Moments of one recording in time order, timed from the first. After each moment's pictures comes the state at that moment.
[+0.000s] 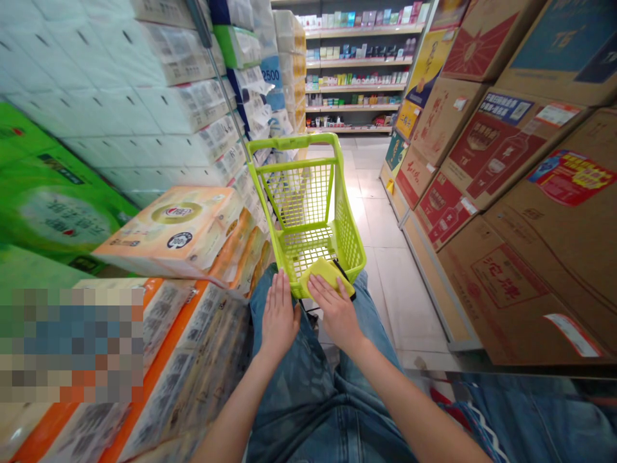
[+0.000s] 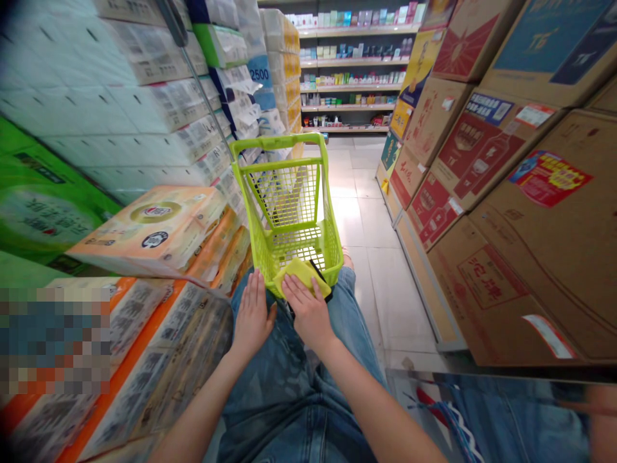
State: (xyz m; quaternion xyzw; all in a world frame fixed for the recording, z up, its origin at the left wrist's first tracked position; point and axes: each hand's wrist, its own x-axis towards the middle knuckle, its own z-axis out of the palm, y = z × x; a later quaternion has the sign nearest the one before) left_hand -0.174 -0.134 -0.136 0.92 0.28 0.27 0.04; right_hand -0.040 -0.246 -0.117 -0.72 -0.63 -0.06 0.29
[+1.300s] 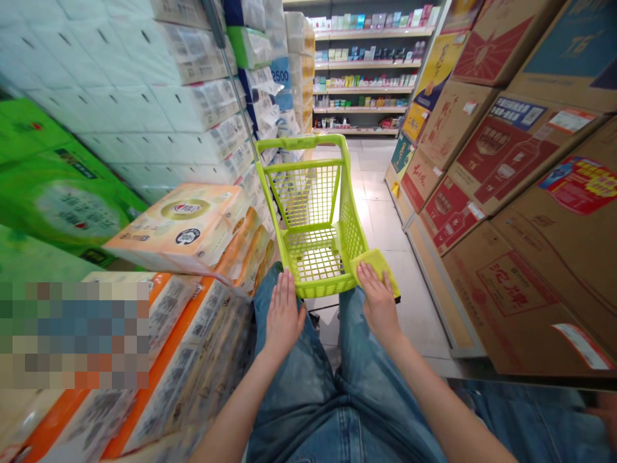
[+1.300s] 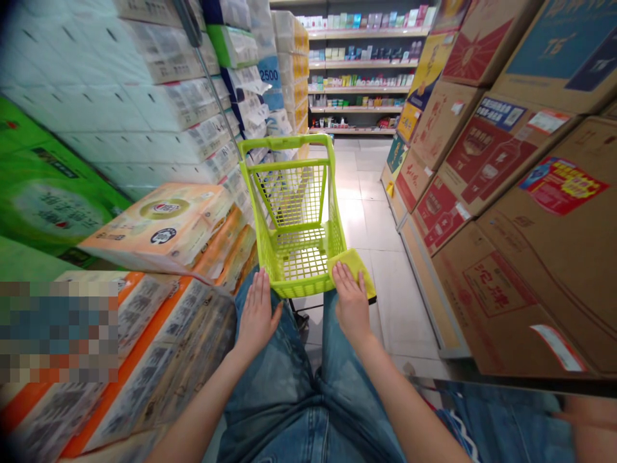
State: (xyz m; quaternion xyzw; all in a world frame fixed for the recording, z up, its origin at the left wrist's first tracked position) left_hand -0.173 -0.134 -0.136 0.92 0.29 0.28 0.05; right_hand 0.029 -0.284 -0.127 -0.79 -0.53 -0.13 0.28
